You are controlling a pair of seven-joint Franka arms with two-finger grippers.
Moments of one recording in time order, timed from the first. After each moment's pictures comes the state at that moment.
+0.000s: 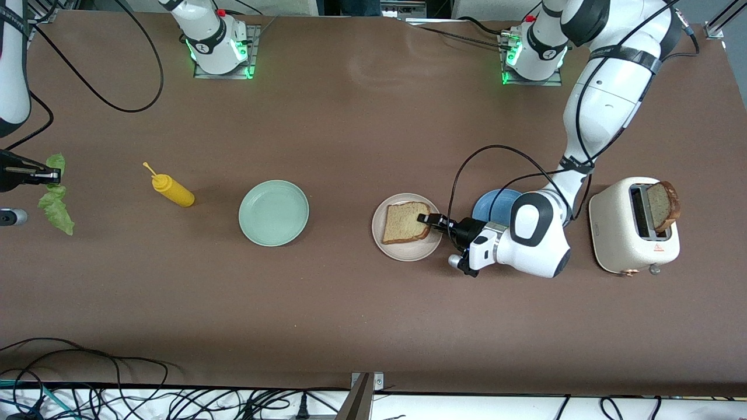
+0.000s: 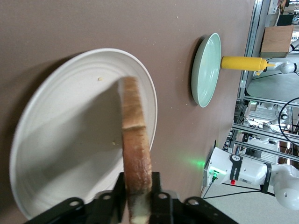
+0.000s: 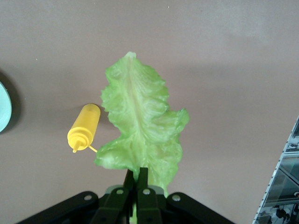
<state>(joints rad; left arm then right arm) -0.06 0.93 -0.28 -1.37 -0.82 1.85 0.48 -0.26 0.35 0.18 -1.37 -0.25 1.46 -0.08</state>
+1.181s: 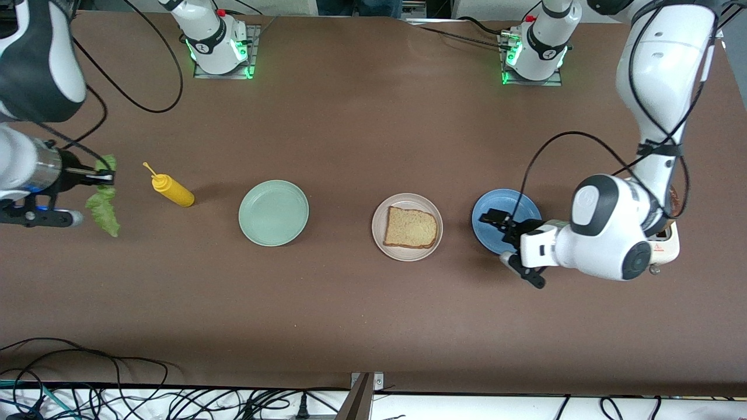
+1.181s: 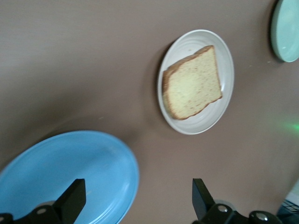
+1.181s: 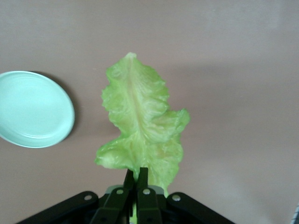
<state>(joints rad) 0.06 0.71 -0.27 -1.33 -0.26 1.71 0.44 -0.24 0.35 0.42 -1.37 -0.23 1.44 0.28</state>
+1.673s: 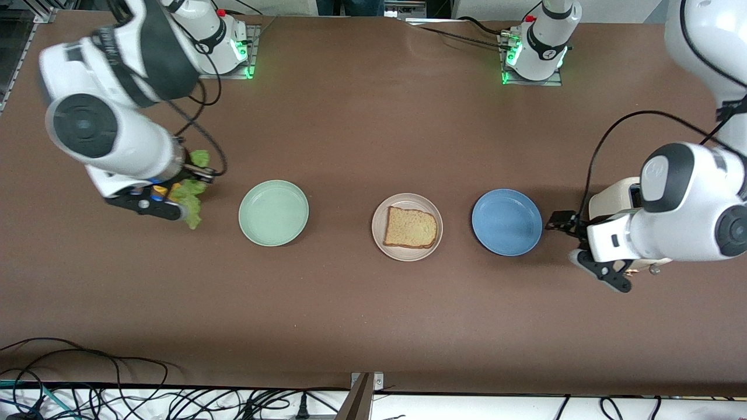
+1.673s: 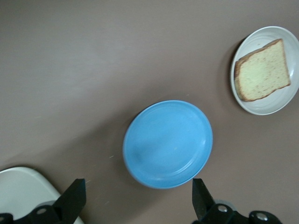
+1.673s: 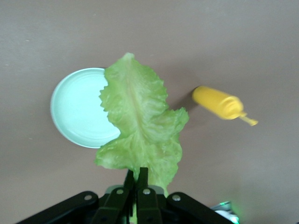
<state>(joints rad) 0.14 0.55 -0.26 -1.32 0.00 1.69 0.44 0.02 0.41 0.46 -1.38 -0.21 1.48 0.78</state>
